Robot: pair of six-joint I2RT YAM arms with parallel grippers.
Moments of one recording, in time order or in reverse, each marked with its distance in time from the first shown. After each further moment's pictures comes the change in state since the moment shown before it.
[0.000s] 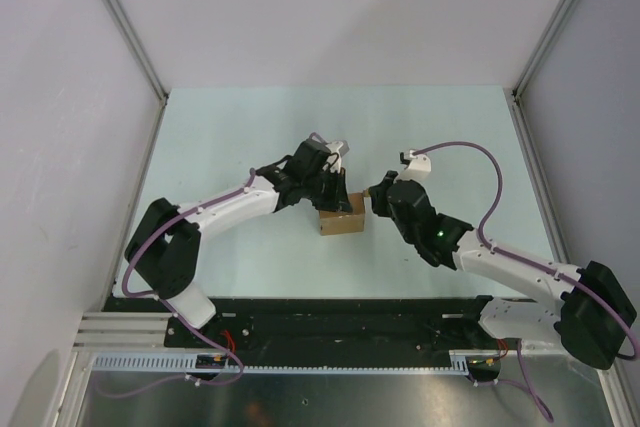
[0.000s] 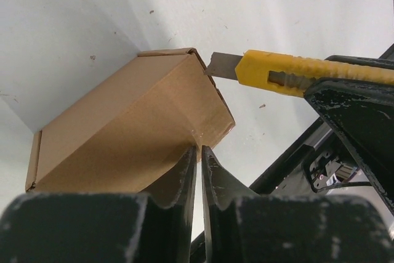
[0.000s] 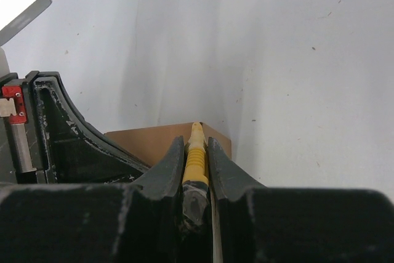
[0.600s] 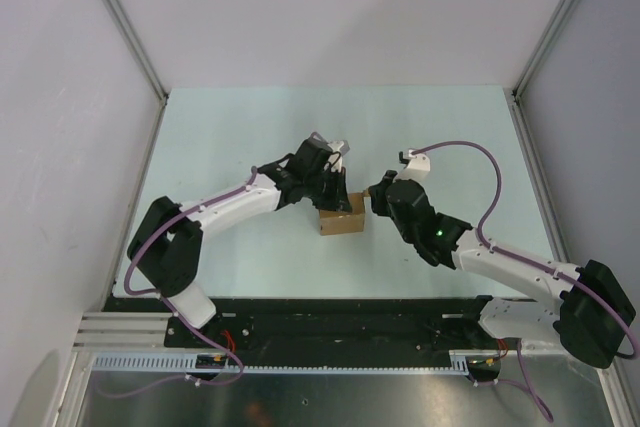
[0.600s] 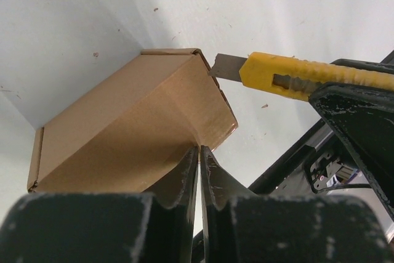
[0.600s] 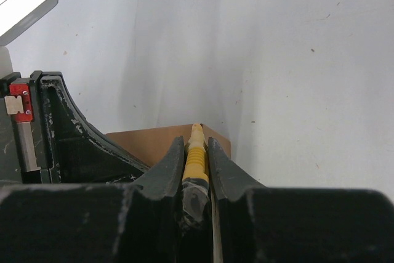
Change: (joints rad) left arm -0.002 0.018 0.026 -0.034 -0.012 -0.006; right arm 0.001 0.009 0.007 0.000 0.010 -0.005
